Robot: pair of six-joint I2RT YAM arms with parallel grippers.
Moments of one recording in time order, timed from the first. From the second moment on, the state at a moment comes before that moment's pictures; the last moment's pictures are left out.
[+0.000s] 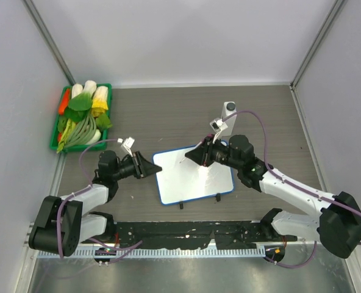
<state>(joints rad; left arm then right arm) -0.19 1.18 0.23 0.65 0.83 -0.78 0.70 1.12 0.63 0.30 -0.33 0.55</state>
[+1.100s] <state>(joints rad) -0.19 1.18 0.23 0.65 0.91 -0.71 0.91 1.26 0.70 0.34 0.02 0.40</state>
